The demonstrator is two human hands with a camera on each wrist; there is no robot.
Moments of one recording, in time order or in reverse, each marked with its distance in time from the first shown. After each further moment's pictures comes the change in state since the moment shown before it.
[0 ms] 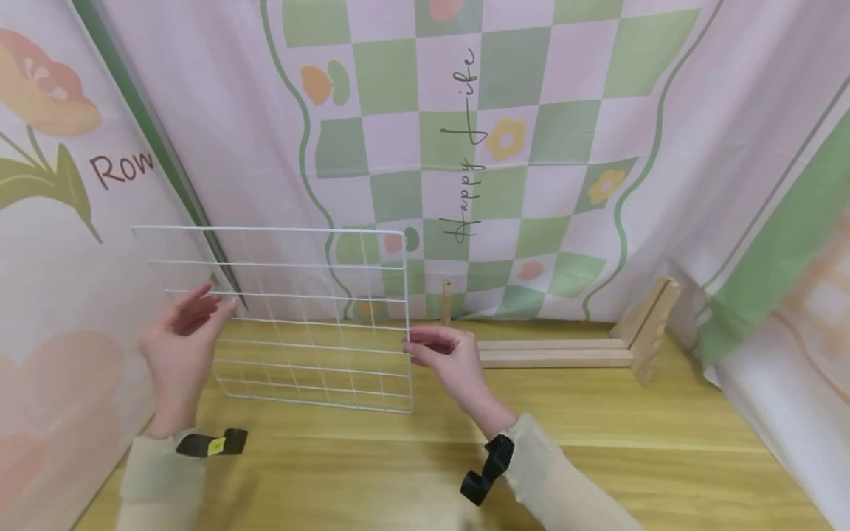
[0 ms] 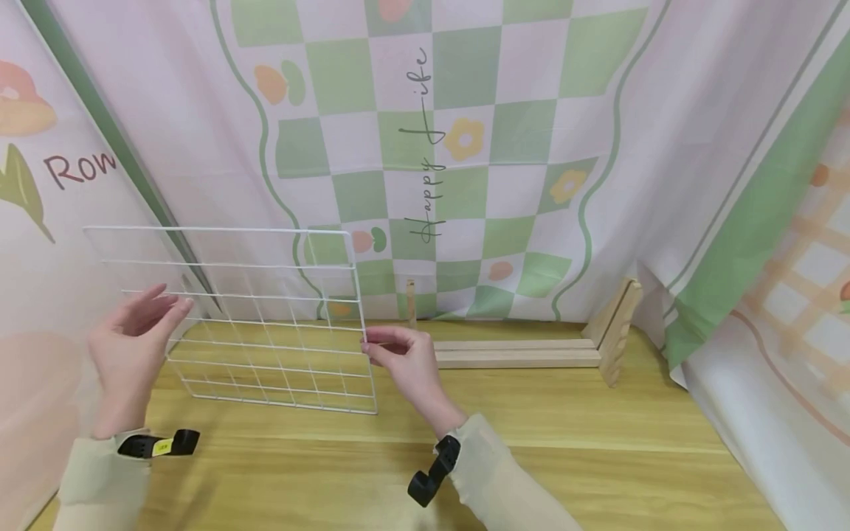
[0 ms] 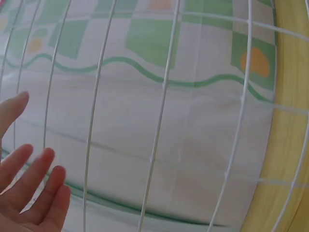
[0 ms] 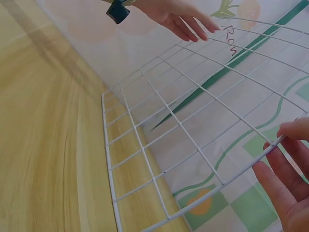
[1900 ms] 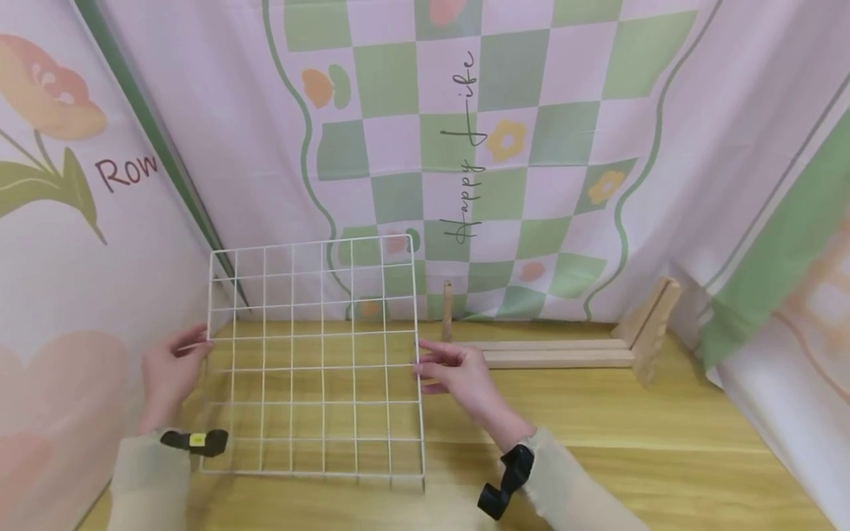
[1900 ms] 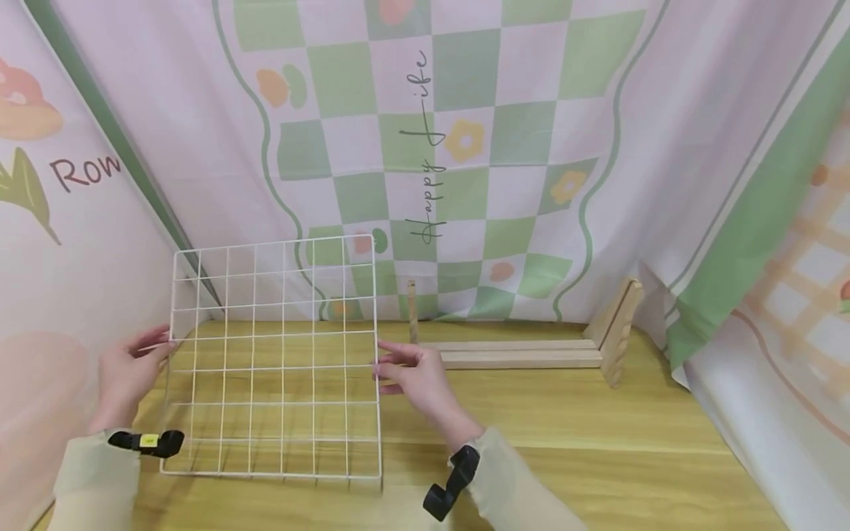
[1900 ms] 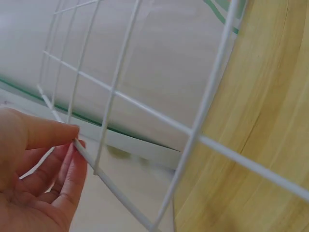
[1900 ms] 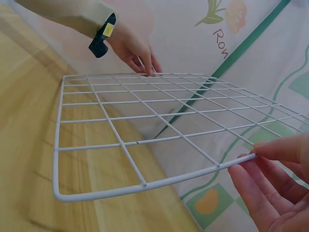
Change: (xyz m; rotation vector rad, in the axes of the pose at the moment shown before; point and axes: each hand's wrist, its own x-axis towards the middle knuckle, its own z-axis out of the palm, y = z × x) left_hand 0.020 -0.071 -0.039 0.381 -0.255 -0.190; right_hand -0.017 0.004 -0.017 0.051 -0.093 0.267
